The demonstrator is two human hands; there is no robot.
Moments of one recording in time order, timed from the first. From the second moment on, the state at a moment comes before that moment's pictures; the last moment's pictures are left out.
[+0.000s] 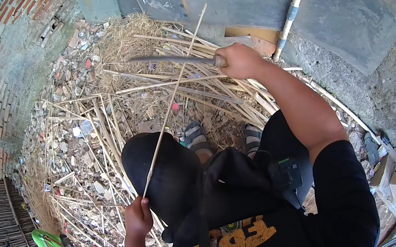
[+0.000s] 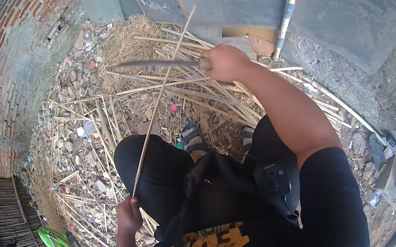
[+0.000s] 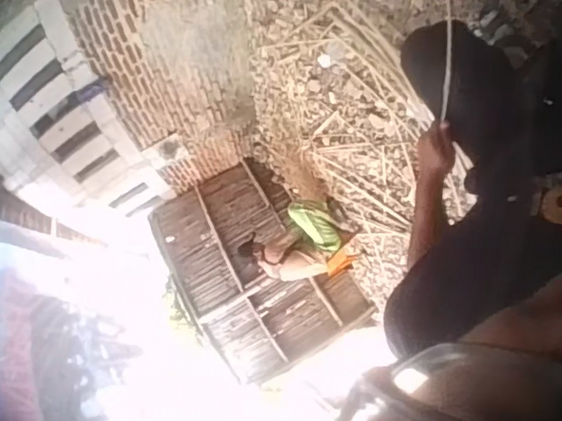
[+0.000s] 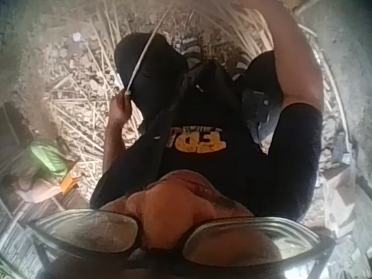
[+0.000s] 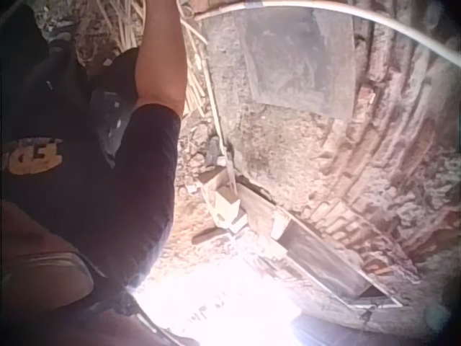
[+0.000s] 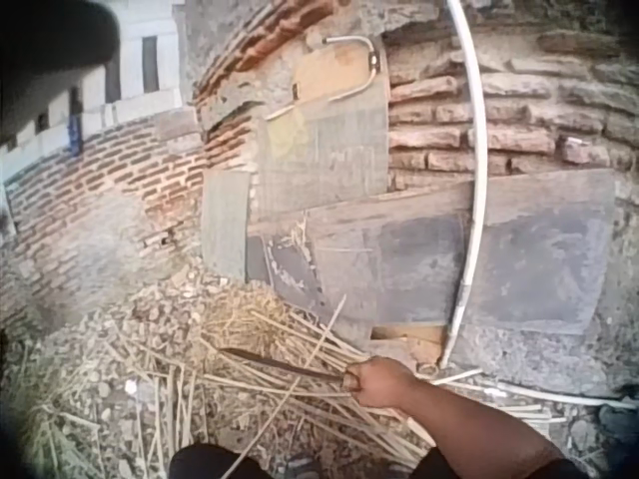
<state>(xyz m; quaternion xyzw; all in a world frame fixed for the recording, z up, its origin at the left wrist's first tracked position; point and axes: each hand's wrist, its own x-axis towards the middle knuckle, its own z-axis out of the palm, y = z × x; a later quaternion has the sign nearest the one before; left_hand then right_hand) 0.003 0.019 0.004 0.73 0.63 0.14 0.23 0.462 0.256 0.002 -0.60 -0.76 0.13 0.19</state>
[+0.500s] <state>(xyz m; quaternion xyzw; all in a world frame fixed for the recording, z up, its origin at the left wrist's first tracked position) 0.004 0.016 0.004 0.75 0.63 0.11 0.17 0.460 0.249 0.019 -0.60 -0.77 0.13 0.15</state>
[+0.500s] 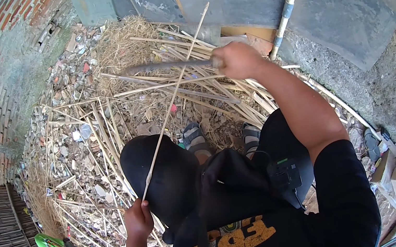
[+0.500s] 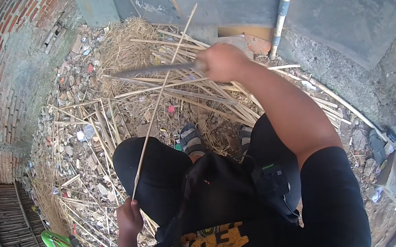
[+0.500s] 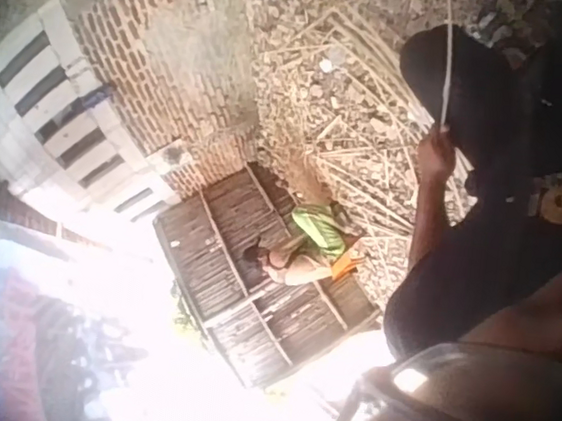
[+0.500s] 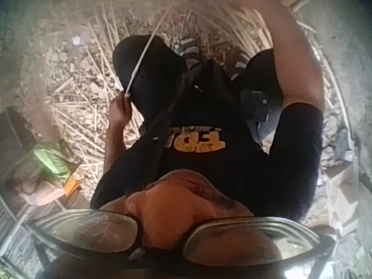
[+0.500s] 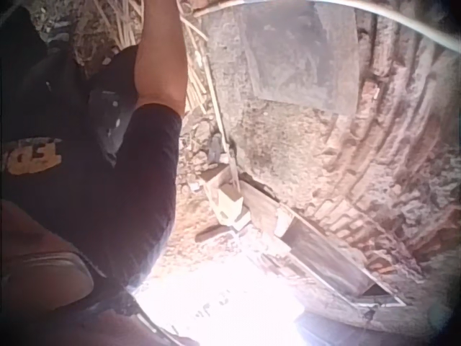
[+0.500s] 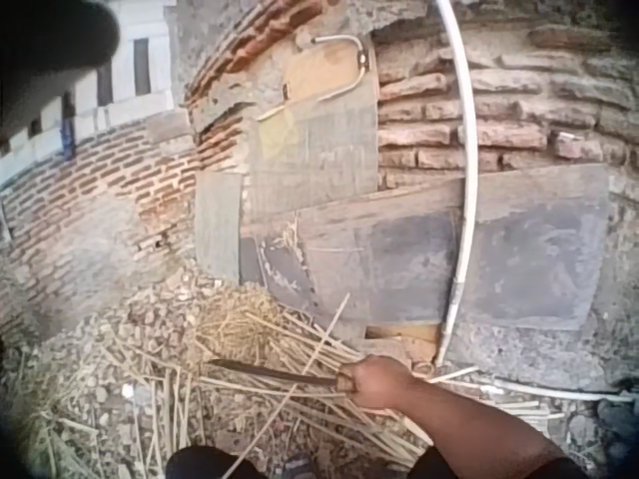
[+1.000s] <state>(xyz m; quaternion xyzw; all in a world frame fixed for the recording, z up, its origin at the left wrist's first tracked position) -0.003 0.018 0.004 0.72 0.63 0.14 0.25 0.452 0.240 0.021 -0.55 -0.81 0.13 0.17</state>
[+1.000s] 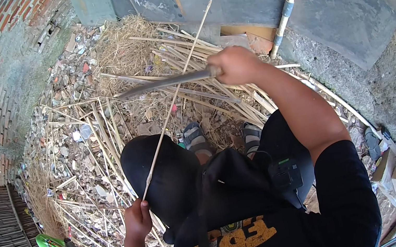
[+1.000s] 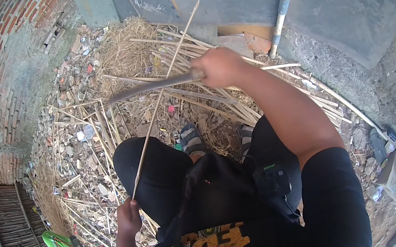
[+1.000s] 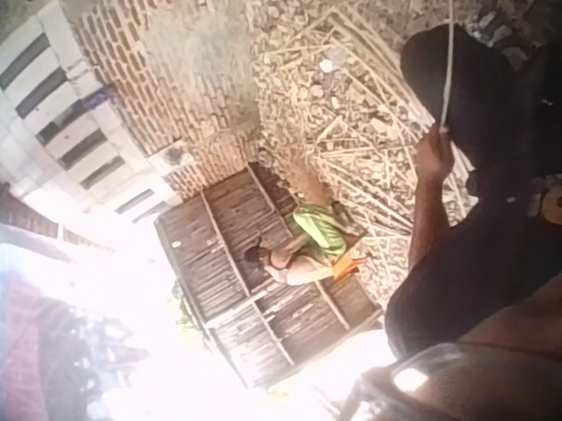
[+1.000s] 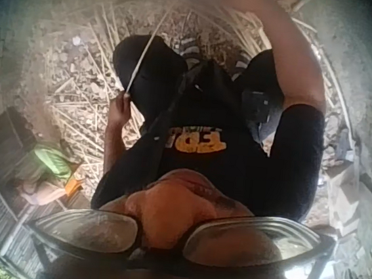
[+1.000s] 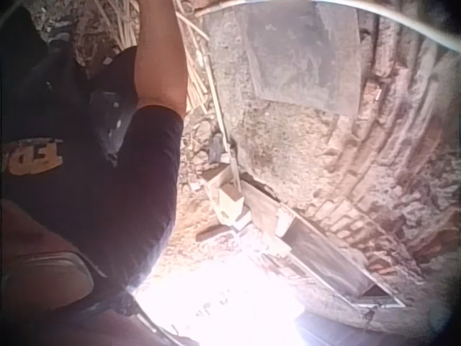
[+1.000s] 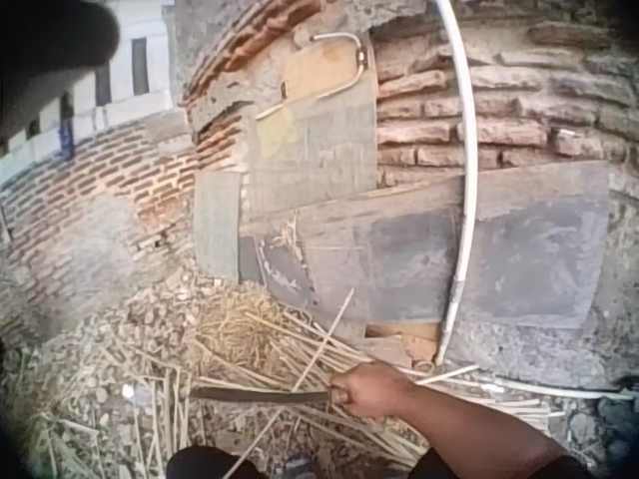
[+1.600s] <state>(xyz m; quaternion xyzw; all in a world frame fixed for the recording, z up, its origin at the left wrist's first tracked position) 0.005 0.014 0.007 0.74 0.65 0.09 0.14 0.451 0.240 0.021 -0.55 -0.81 0.11 0.14</state>
